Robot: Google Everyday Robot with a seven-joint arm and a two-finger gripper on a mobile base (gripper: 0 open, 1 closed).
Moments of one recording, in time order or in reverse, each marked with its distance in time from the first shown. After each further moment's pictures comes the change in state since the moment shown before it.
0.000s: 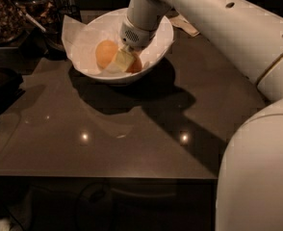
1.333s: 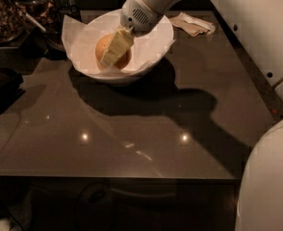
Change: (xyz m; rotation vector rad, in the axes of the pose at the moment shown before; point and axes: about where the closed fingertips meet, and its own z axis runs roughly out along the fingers) arm -0.033 0.050 -0.061 -0.219 -0.270 -0.176
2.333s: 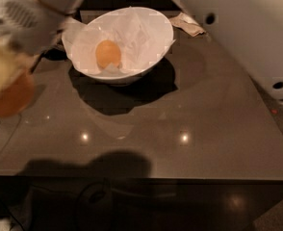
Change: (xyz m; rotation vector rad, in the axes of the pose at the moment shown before) arm -0.122 0.241 0.026 -0.262 0.010 -0.067
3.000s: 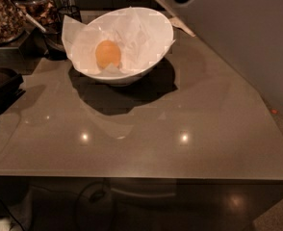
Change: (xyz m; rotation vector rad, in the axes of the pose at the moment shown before) arm -0.045 0.150 0.015 -0.022 0.148 -0.171
